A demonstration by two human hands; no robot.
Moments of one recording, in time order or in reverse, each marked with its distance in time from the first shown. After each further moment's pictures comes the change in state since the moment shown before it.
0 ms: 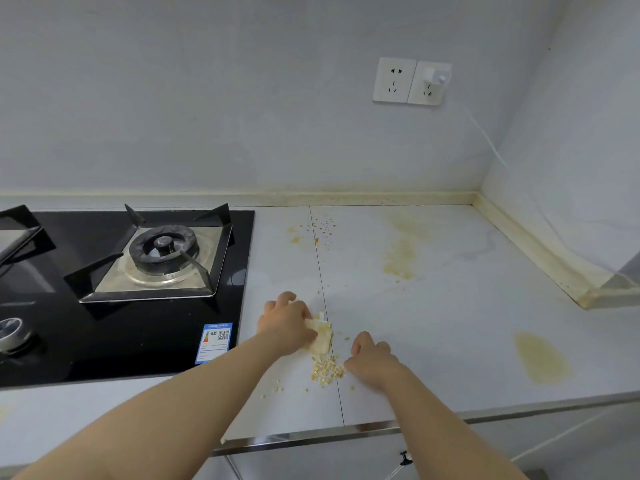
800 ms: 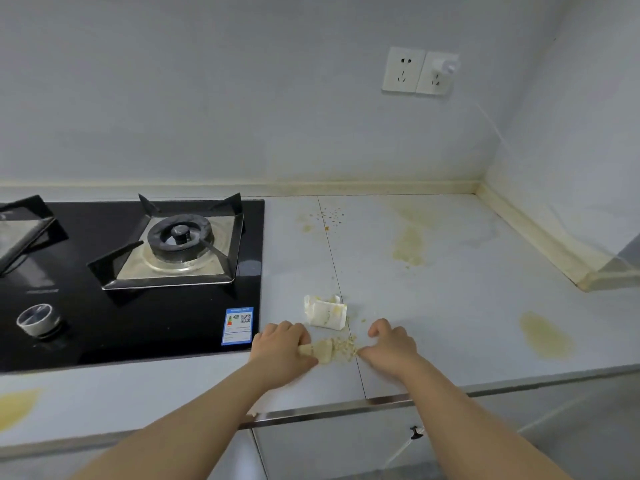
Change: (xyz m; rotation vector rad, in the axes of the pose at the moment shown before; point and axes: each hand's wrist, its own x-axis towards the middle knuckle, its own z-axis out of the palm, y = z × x) left_hand -0.054 -0.049 0.012 0.139 -0.030 0.117; right_hand -0.019 0.003 0.013 -0.017 0.135 -0.015
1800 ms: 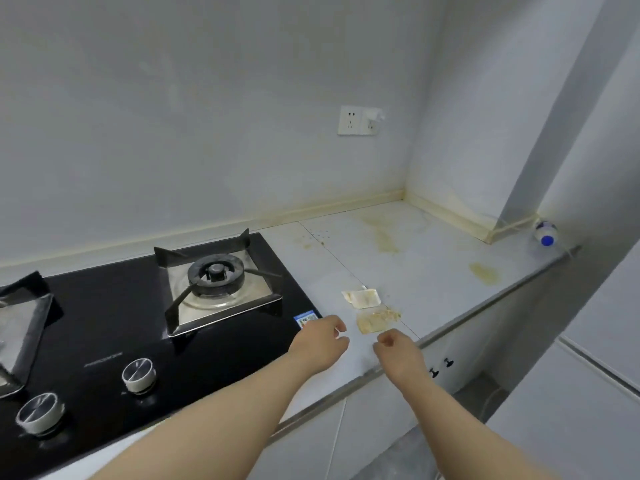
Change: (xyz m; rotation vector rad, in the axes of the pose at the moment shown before) left_hand -0.077 -0.103 -0.089 -0.252 -0.172 0.409; right_hand -0.148 -0.148 0.115 0.509 0.521 0.240
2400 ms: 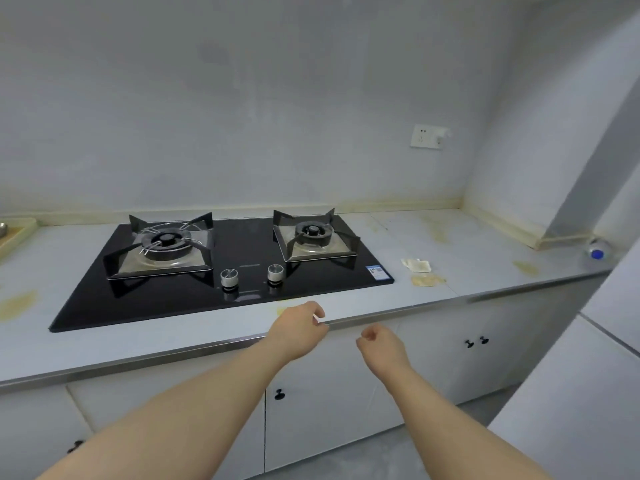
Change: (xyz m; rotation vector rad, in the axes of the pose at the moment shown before) left_hand -0.290 -0.077 -0.034 -0.068 0.246 -0.165; right_hand -0.253 -0.019 0.074 -0.063 -0.180 -0.186
